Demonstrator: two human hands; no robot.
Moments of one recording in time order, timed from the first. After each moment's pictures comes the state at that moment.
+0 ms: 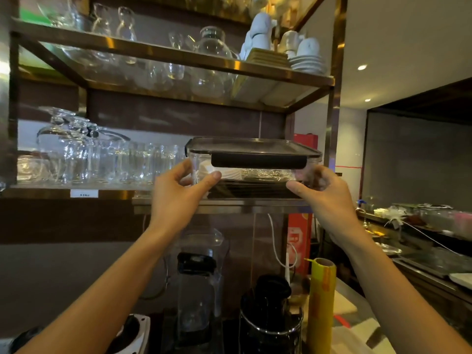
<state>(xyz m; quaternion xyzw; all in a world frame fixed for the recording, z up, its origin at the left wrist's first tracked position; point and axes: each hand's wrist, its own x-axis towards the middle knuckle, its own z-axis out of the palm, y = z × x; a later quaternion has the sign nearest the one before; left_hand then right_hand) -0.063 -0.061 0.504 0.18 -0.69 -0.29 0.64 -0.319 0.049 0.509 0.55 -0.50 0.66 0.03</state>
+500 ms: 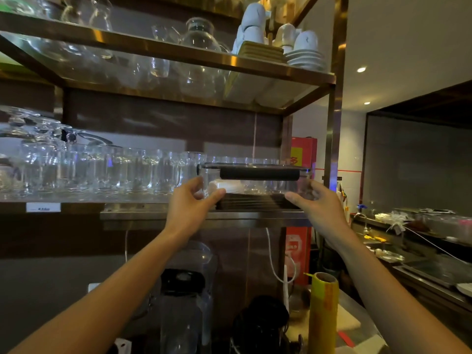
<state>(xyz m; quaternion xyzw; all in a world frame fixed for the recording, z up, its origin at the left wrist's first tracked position) -0.145 -0.149 0.504 0.23 -0.71 -0.29 0.60 -0.402 -0.028 0.510 0.55 -0.55 0.63 0.03</state>
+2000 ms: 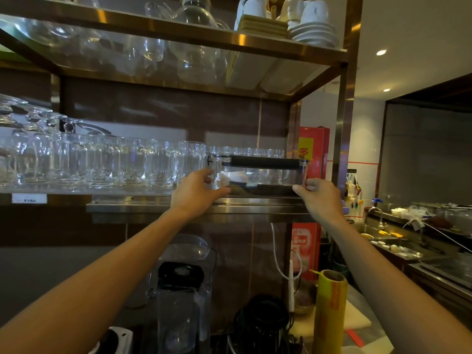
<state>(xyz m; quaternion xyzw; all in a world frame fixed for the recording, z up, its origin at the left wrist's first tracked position) -0.189 -0.199 0.518 0.36 -0.78 -0.10 0.50 -0.463 -0.096 0.510 0.48 -0.65 0.58 0.10</state>
